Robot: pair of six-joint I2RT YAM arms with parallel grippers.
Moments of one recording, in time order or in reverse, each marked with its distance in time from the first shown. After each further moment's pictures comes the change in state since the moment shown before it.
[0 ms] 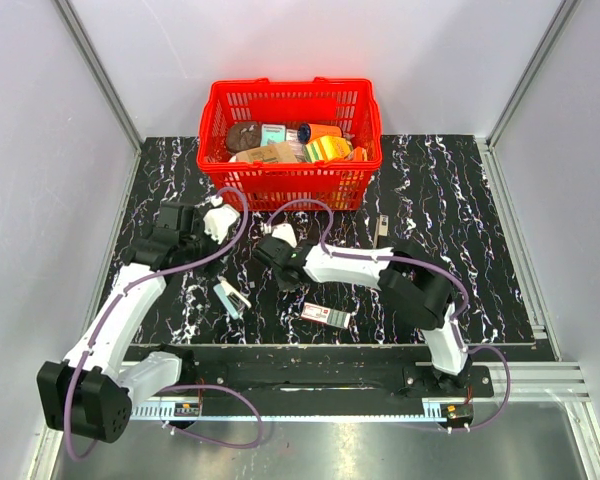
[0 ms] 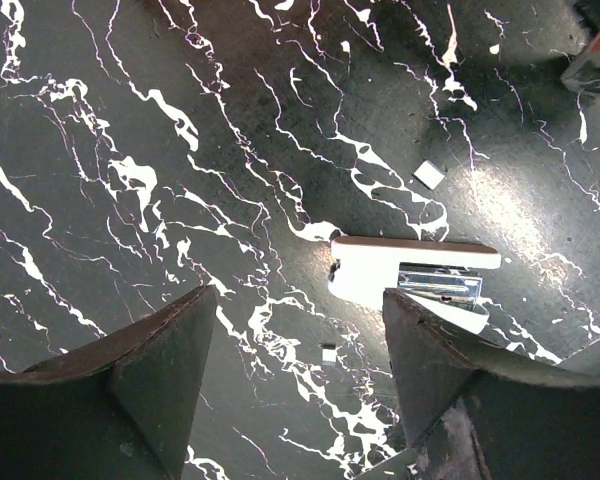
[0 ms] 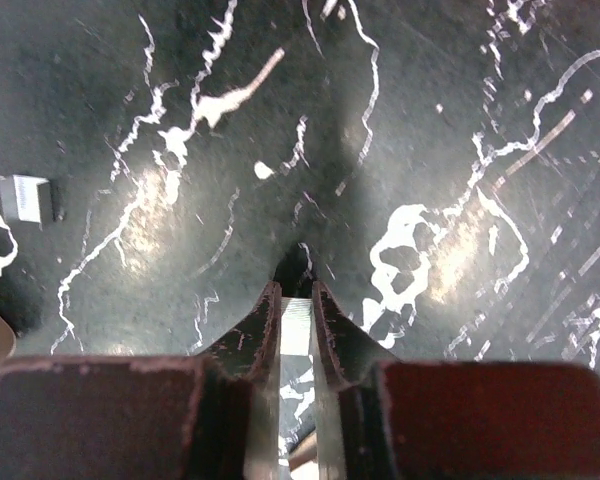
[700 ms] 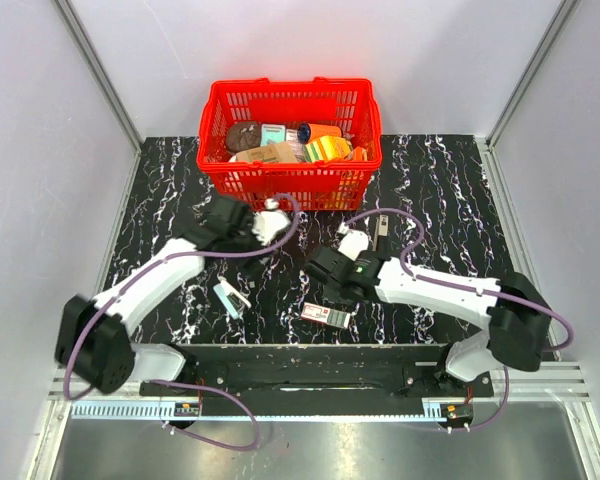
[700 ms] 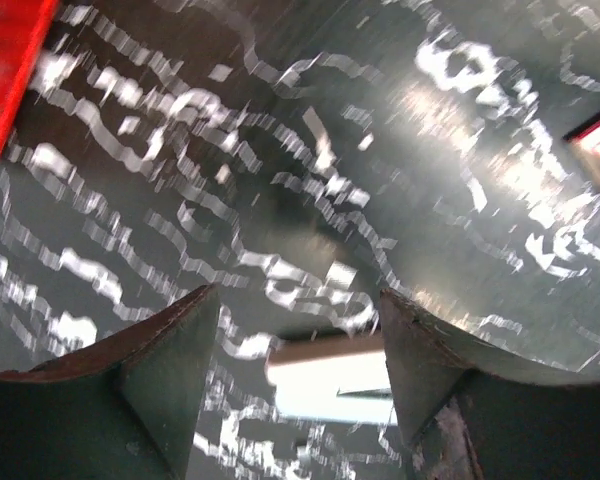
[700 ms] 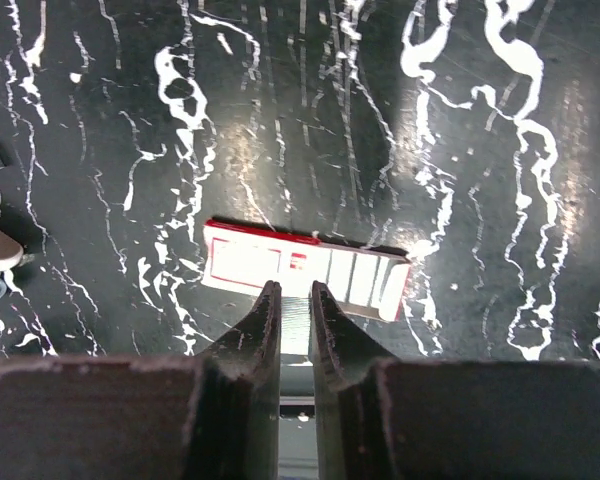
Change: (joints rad) left arm -0.239 0.198 0.055 0.105 -0.027 -0.005; right arm 0.014 -0.541 -0.344 -0.249 0.089 0.514
